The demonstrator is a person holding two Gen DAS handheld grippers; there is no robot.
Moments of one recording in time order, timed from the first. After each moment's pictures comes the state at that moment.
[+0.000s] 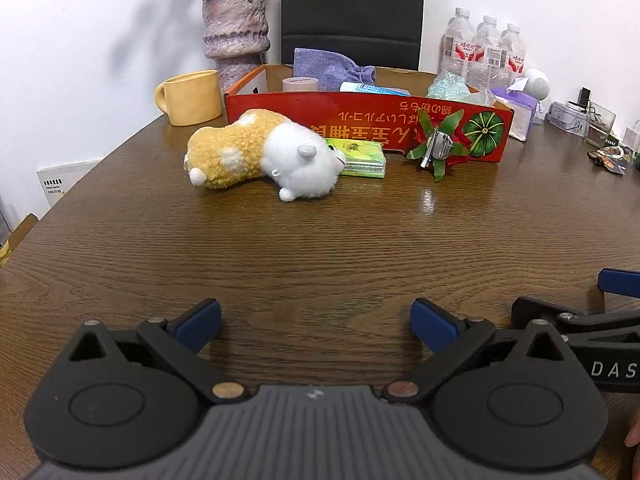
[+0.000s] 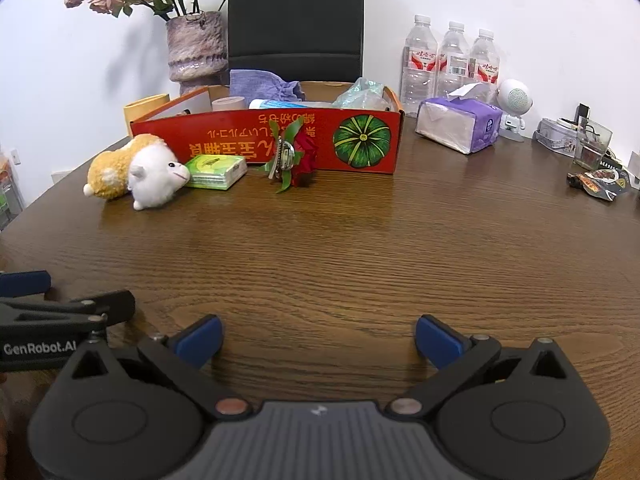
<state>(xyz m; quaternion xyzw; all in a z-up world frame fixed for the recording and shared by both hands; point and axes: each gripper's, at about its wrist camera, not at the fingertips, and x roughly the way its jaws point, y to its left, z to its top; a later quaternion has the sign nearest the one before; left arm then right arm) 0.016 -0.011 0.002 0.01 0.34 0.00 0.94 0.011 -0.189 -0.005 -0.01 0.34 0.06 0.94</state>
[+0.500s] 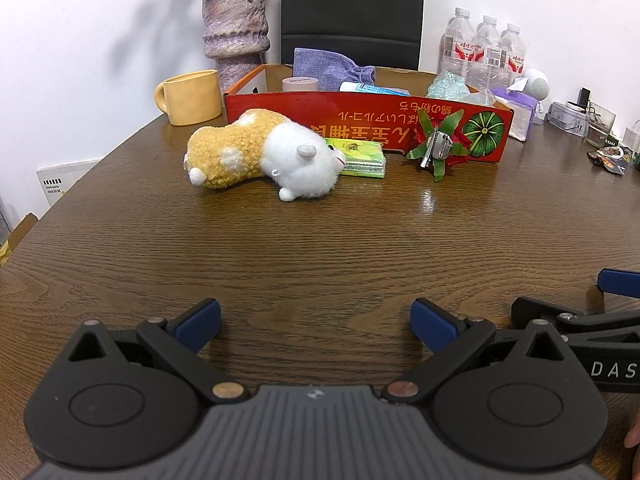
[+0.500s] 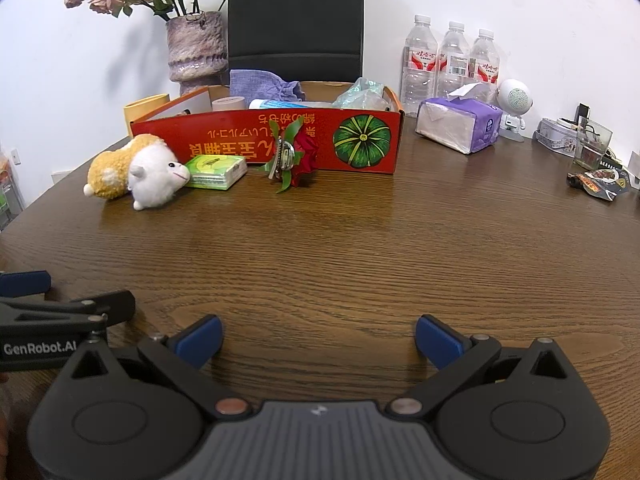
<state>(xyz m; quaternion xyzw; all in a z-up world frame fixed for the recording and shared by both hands) 0.017 -0.011 0.002 0.01 0.34 0.00 0.94 0.011 -0.190 -0.005 -0.01 0.34 0.06 0.94</state>
